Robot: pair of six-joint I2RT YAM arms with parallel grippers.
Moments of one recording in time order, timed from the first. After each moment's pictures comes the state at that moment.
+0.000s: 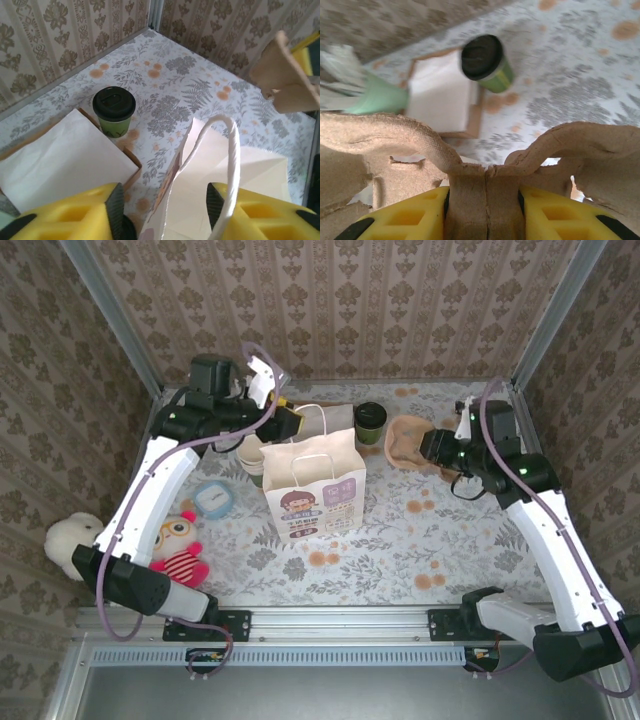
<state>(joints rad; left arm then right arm) -0.41 1.45 1.63 -0.77 0.66 0.18 0.21 1.10 1.31 -0.86 -0.15 0.49</state>
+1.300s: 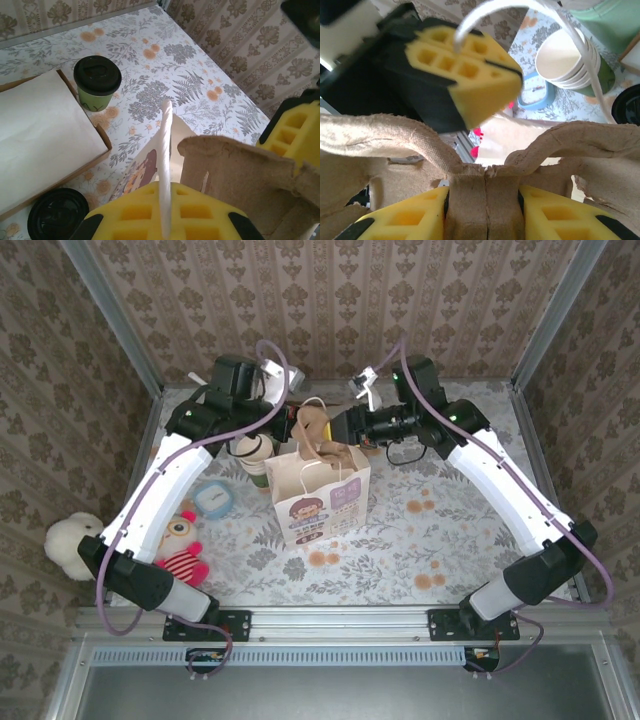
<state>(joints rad) -0.52 1.48 1.69 -0.85 0.52 -0.12 0.50 1.52 1.66 -0.76 -0.75 0.58</state>
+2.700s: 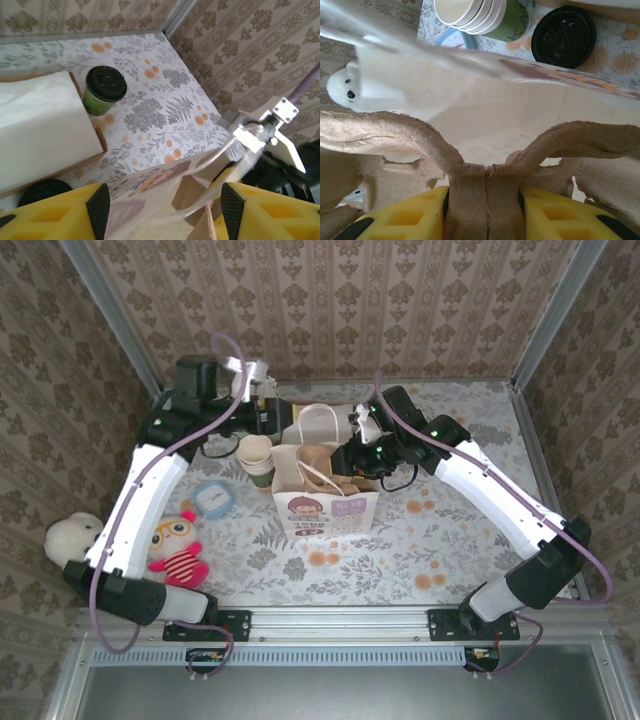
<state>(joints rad) -0.36 1.35 1.59 -0.79 0.66 -0.27 0.60 1.50 1.56 -0.93 -0.47 0.60</state>
